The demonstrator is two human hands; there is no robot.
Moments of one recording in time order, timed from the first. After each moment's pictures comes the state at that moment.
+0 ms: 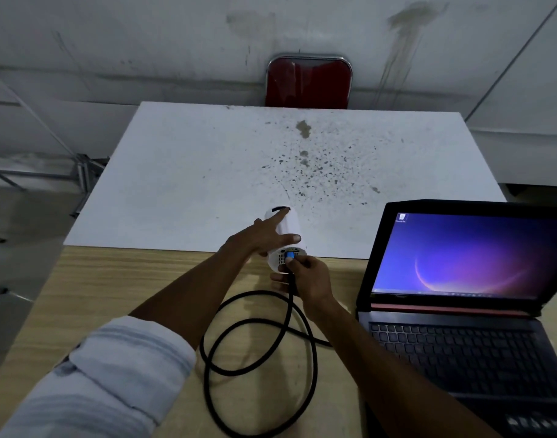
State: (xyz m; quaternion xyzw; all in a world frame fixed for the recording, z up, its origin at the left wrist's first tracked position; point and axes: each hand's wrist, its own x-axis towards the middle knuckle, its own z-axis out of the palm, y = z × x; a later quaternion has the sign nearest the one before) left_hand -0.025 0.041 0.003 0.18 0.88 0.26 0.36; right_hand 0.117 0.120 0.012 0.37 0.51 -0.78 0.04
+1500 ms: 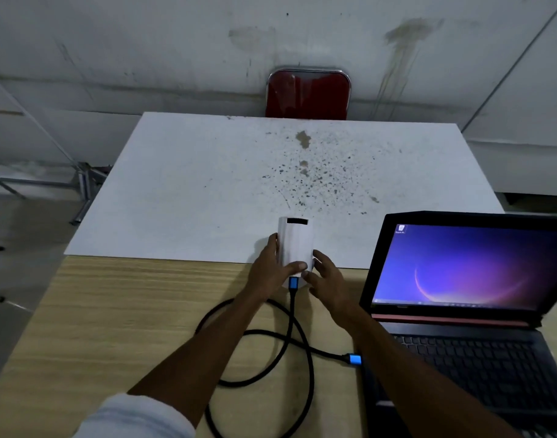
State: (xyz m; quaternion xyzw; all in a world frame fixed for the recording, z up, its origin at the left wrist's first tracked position) left_hand 0.043 0.040 -0.014 0.07 0.82 0.51 0.25; right_hand 0.121 0.170 -0.022 0.26 0.68 -0.69 0.04
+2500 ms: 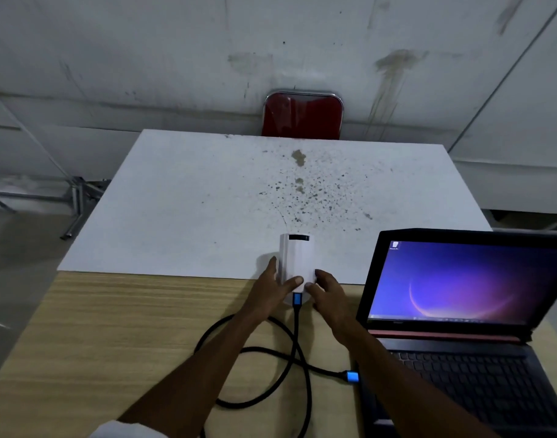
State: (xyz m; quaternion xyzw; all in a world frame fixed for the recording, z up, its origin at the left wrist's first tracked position) left_hand 0.050 0.038 -0.017 0.05 0.79 0.54 0.29; right_hand 0.121 0.175 -0.028 0.31 0.69 -0.66 0.02
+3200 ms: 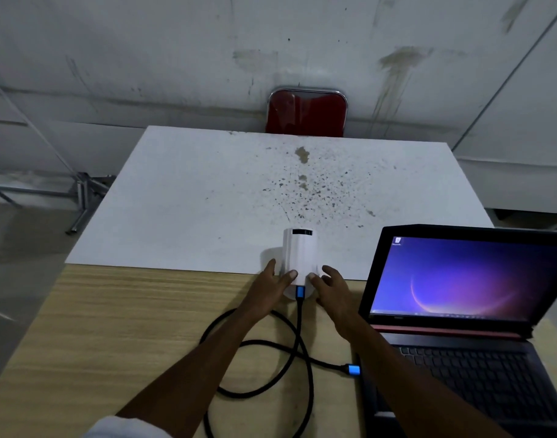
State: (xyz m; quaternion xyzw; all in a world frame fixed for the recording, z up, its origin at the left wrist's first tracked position) left_hand 0.055 0.028 -0.016 0.02 0.81 0.50 0.30; right_hand 0.124 0.171 -0.013 0.34 0.67 -0.66 0.03
